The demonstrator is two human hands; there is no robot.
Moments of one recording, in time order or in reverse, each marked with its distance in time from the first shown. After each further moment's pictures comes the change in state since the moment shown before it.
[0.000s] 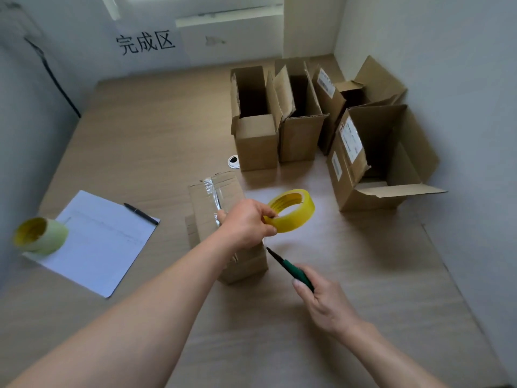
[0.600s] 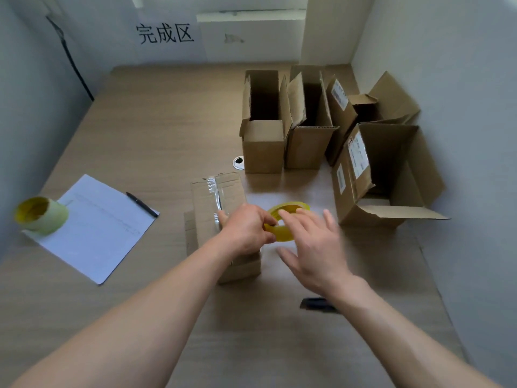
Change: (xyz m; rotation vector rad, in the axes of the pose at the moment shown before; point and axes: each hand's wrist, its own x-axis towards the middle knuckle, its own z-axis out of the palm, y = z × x) left_hand 0.001 0.003 0.005 0.064 -0.005 -0.008; right_hand 0.070 -0.070 -0.057 -0.648 0.234 -0.454
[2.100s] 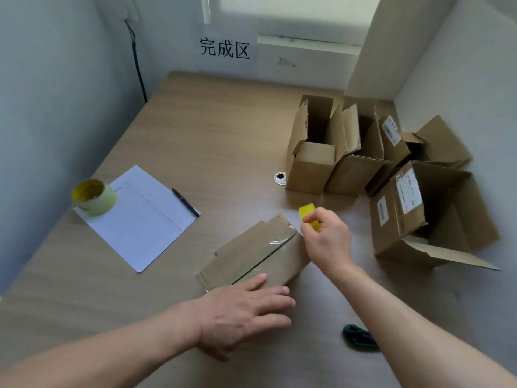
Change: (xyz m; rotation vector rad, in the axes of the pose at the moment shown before) left_hand -0.114 -0.123 -0.003 0.608 -0.174 0.975; right_hand 0.080 -0.060 0.025 0.386 0.031 0.488
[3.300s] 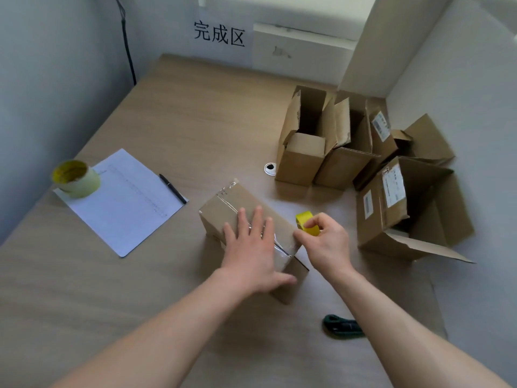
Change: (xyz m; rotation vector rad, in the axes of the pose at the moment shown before) left_hand 0.089 -0.007 -0.015 -0.320 0.056 -0.976; right_hand -0.017 0.028 -0.016 0.058 -0.074 0.174
